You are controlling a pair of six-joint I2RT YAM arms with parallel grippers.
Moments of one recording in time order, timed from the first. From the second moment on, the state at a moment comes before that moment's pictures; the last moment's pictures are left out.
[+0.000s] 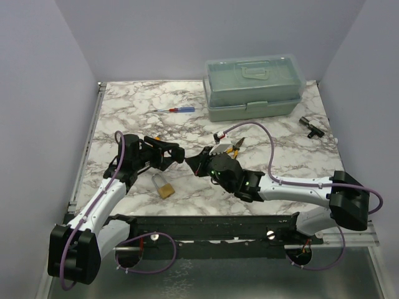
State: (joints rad) left arm -0.22 0.98 0.54 -0.09 0.46 -1.53; right arm 1.16 1.41 0.83 0.33 0.47 0.79
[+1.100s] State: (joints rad) left arm -0.20 0.99 0.50 0.02 0.37 -1.57; right arm 1.13 1.51 0.89 0.38 0.46 0.78
